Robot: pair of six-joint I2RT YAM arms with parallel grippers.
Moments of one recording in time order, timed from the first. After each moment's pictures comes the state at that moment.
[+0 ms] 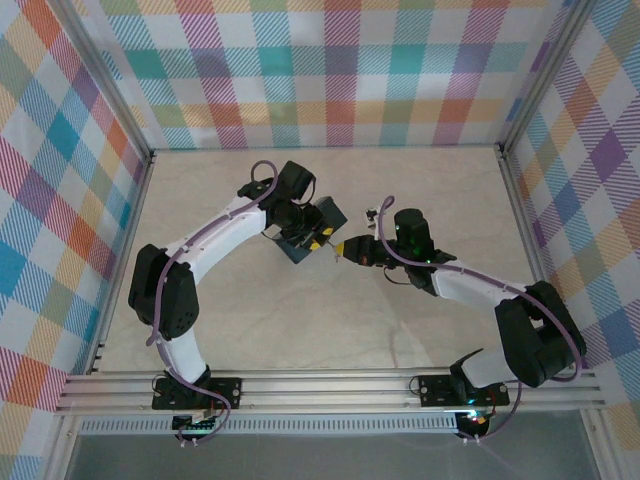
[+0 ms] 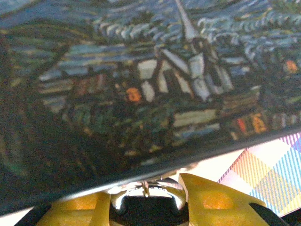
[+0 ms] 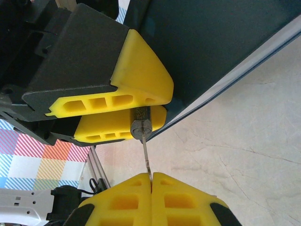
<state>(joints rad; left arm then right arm) -0.58 1.78 1.54 -0.84 0.34 -1.29 0.51 1.41 0.69 0.28 -0.70 0.75</state>
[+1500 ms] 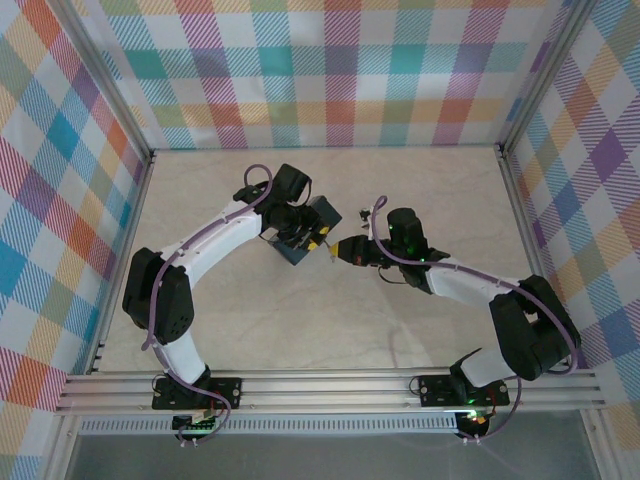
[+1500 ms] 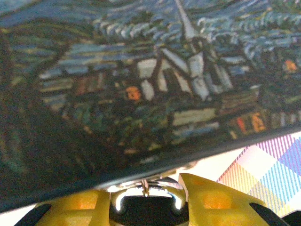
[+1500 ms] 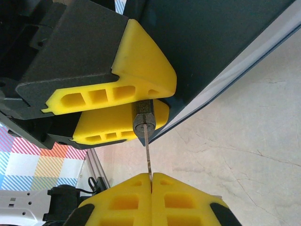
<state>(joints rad) -0.58 1.74 1.48 -0.78 0.31 -1.36 0.54 1.45 0.72 0.29 -0.68 0.75</state>
